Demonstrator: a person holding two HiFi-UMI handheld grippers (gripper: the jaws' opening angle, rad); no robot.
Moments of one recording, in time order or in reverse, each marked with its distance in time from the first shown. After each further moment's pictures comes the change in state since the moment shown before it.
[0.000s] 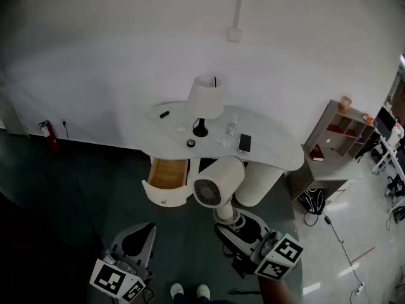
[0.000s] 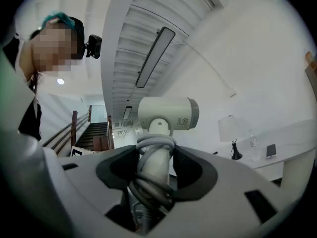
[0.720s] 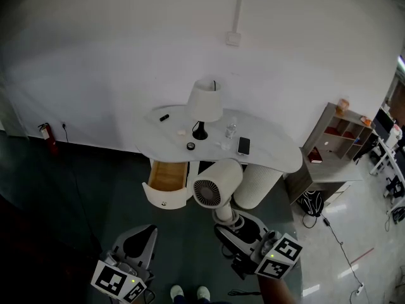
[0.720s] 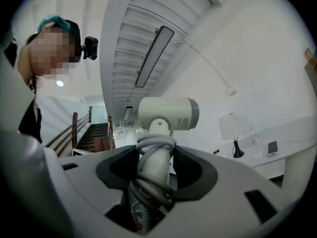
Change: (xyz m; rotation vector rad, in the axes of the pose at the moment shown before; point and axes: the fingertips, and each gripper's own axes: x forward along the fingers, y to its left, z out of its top) left arm -0.009 -0.003 0.004 -0.004 -0.007 -0.012; right arm 0.000 0.010 0.001 0.022 0.010 0.006
